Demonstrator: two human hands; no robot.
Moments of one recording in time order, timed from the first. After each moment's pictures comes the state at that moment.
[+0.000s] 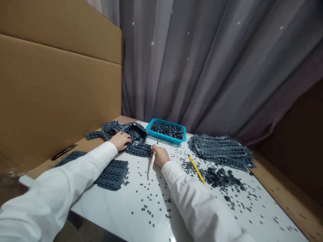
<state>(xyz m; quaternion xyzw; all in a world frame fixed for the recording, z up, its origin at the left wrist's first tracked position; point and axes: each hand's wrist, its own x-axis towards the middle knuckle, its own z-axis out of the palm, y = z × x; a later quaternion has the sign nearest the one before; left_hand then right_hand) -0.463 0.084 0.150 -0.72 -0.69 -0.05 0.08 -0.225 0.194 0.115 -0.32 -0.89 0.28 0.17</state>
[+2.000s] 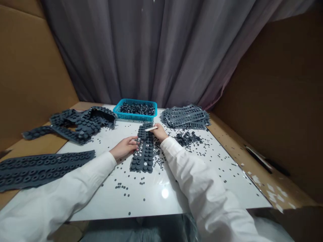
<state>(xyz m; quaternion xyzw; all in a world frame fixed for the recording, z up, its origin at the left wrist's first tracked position) -0.273 0.114 0.098 -0.48 -0.60 -0.41 -0.49 -0.125 0.252 0.104 -0.44 -0.67 0.47 0.36</state>
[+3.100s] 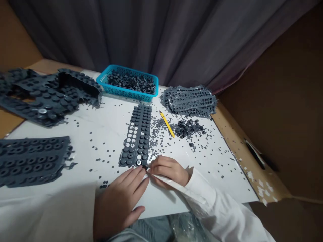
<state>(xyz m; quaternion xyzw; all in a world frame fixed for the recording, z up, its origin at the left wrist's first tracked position) -0.200 -0.005 0.074 -0.84 -0.51 -0.17 -0.05 -0.020 0.130 0.079 -0.04 -0.92 0.27 0.29</state>
